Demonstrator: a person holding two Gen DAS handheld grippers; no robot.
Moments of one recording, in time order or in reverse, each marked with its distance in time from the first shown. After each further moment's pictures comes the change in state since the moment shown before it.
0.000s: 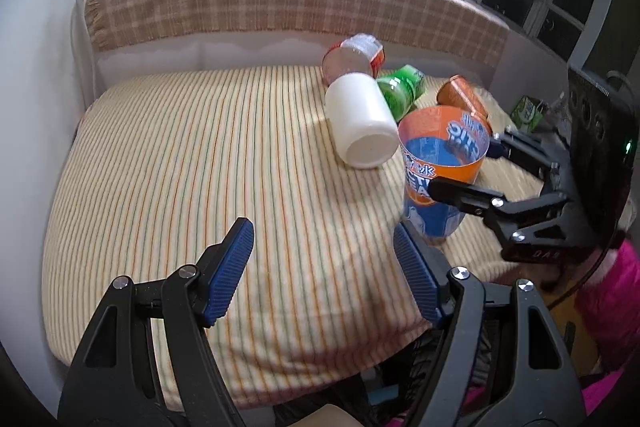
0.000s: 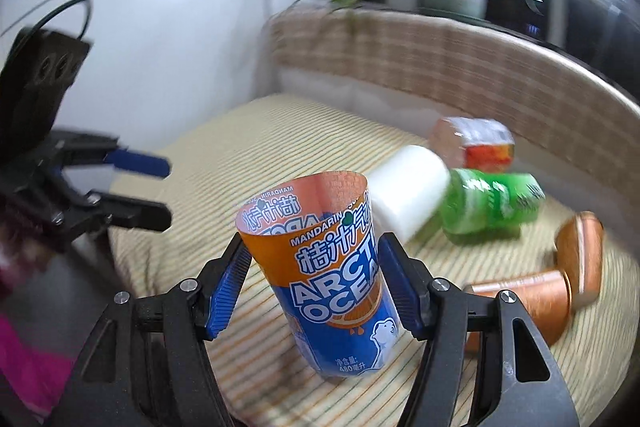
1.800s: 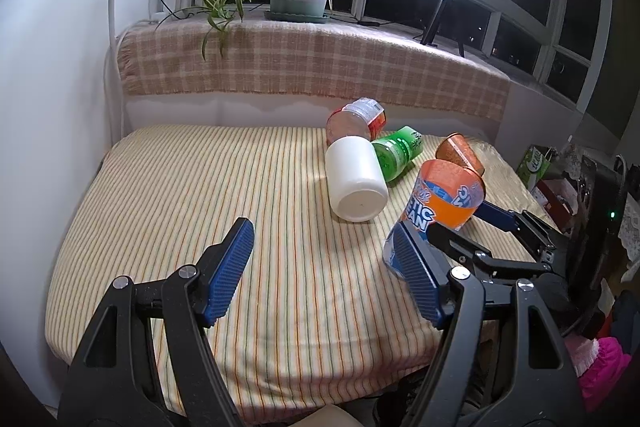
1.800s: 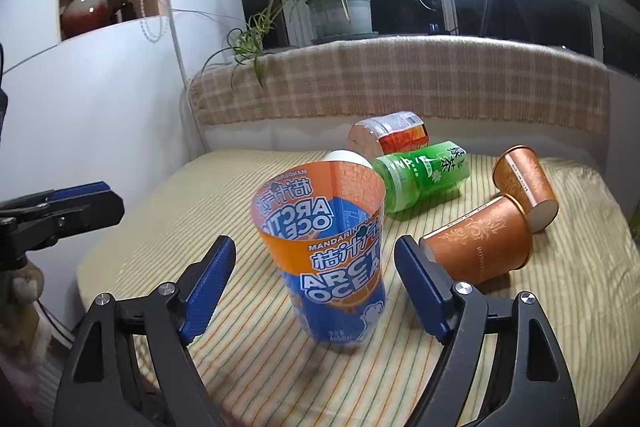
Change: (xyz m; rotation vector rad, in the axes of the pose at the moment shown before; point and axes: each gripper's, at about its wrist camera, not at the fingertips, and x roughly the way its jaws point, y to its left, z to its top) left arm -0.035 -0.026 -0.008 -0.029 -0.231 0.068; right arm -0.030 0.001 -0.033 0.256 -0.186 -0.223
